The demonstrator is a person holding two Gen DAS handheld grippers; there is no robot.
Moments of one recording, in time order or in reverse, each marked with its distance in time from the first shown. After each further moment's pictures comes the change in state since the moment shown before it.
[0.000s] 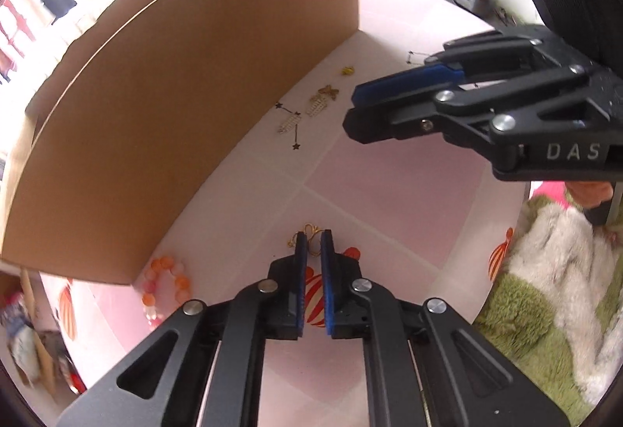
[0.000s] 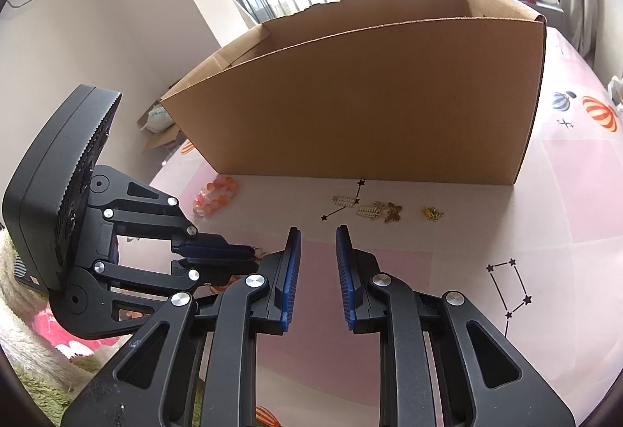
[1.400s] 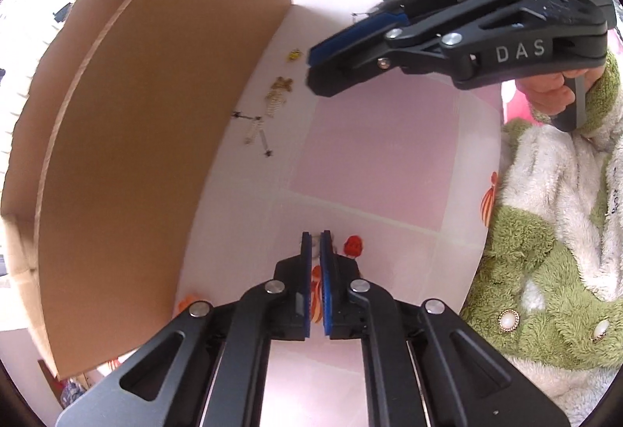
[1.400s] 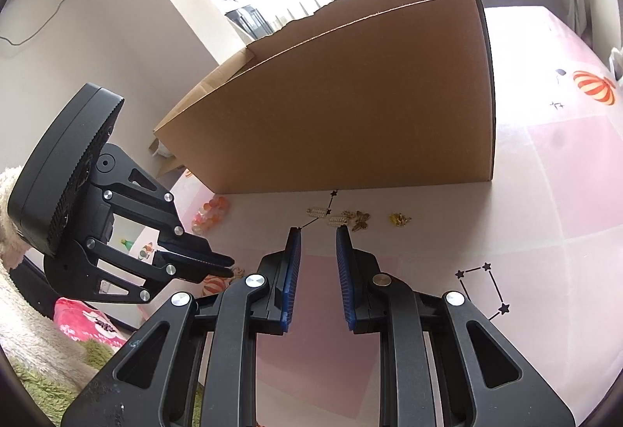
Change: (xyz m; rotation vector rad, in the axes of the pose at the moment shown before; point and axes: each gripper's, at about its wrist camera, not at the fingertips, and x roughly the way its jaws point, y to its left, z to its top) left arm 0.023 0.001 0.049 0.270 0.167 -0.086; right arm -0.019 -0.039 -0.005 0.088 -0.047 0.079
